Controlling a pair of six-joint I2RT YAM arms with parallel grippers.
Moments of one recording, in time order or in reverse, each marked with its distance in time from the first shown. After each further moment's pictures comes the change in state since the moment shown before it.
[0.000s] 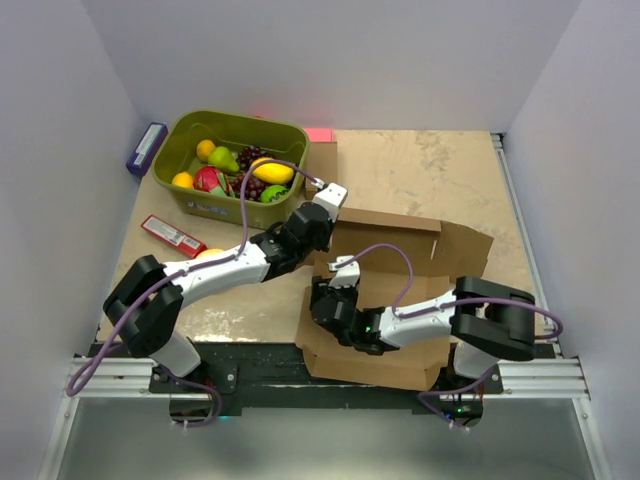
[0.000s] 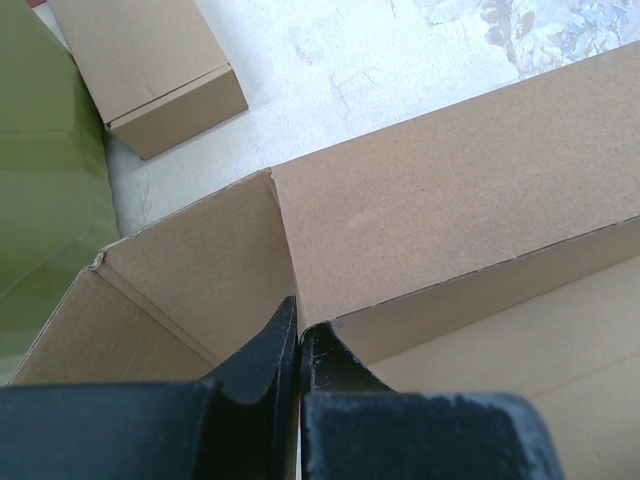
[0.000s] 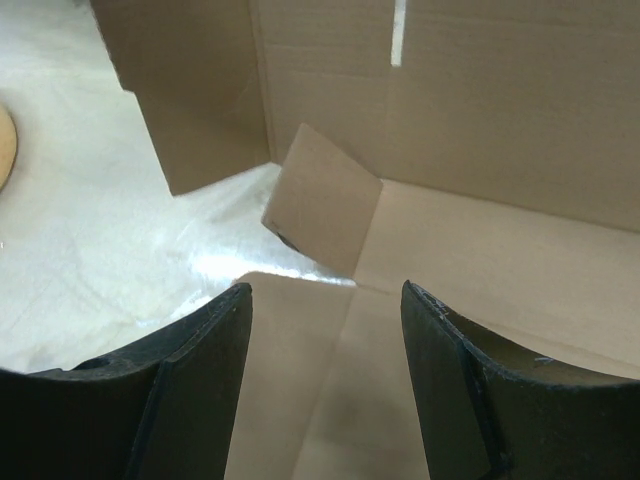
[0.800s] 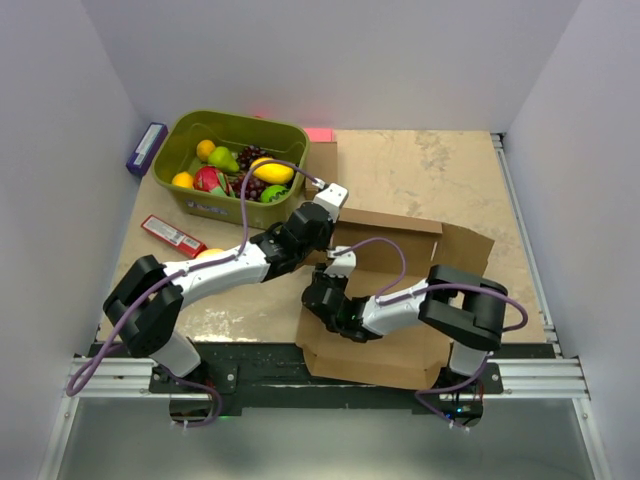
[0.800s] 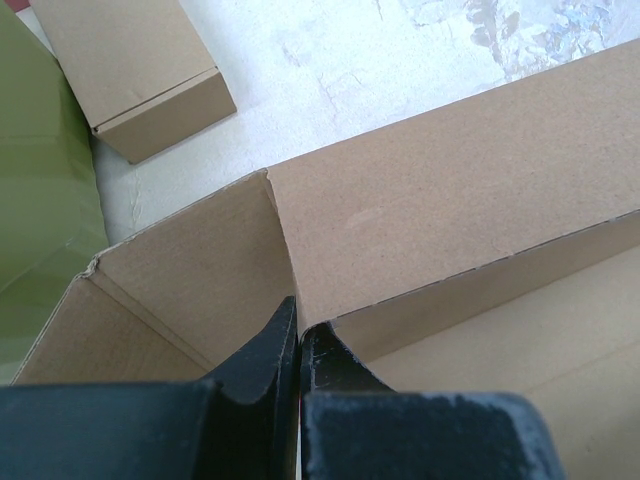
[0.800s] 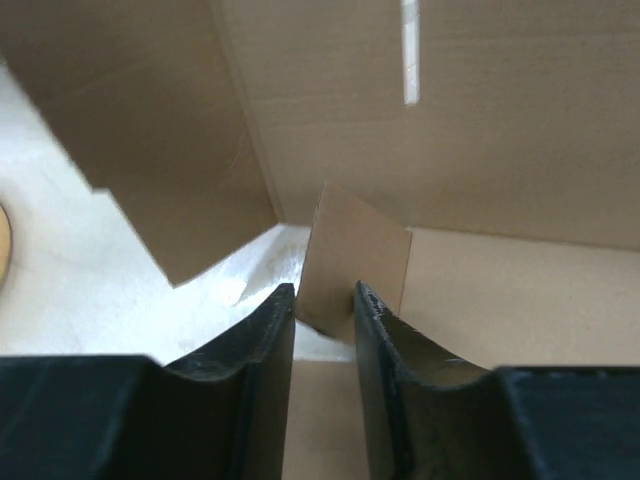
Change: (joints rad) left arm 0.001 0.000 -0.003 0.010 0.027 0.002; right arm -0.085 0.189 0.116 0.077 0.010 0.094
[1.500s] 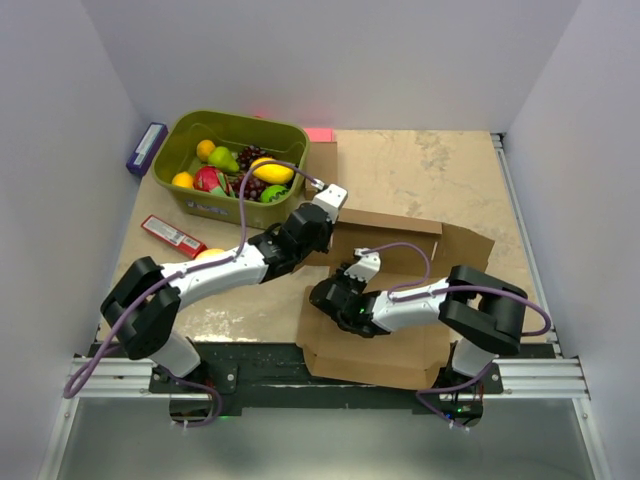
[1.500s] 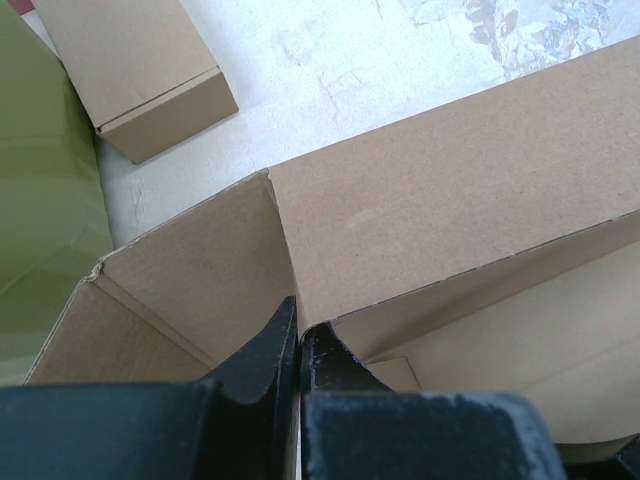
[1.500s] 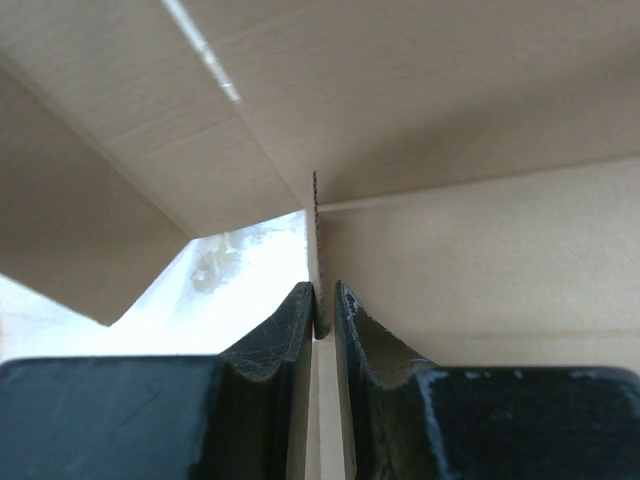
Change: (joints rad) left arm 0.000 -0.016 -0.012 0.004 -0.002 0.012; right arm -0.047 -0.104 -0.023 -0.330 -0.006 0.408
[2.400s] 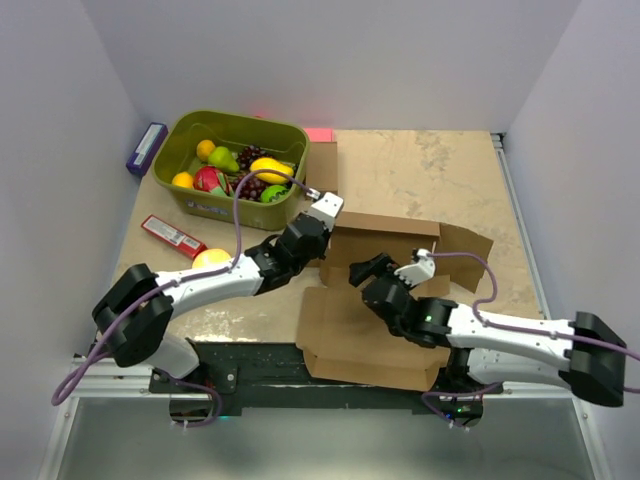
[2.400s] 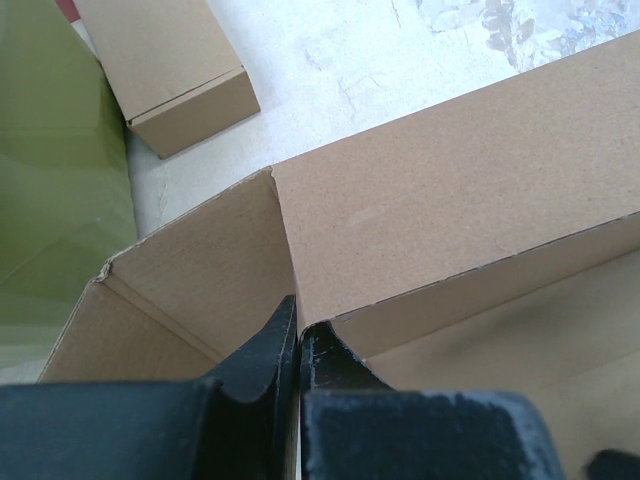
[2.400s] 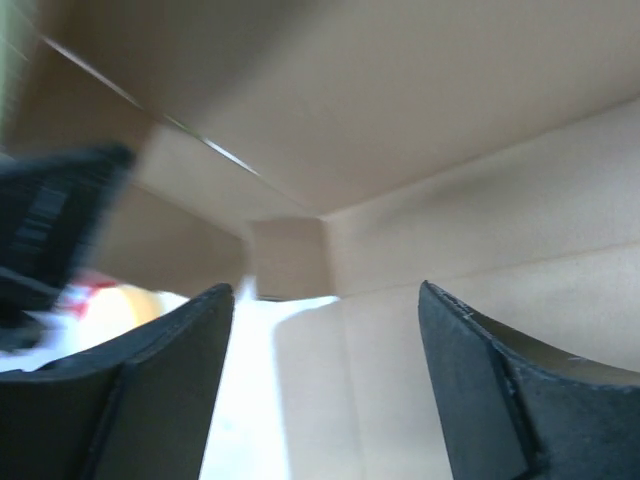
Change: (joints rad) left arm -0.042 -0.049 -0.086 0.081 -0.099 0.014; right arm -0.018 -0.583 -0.153 -0.326 -0.063 0.230
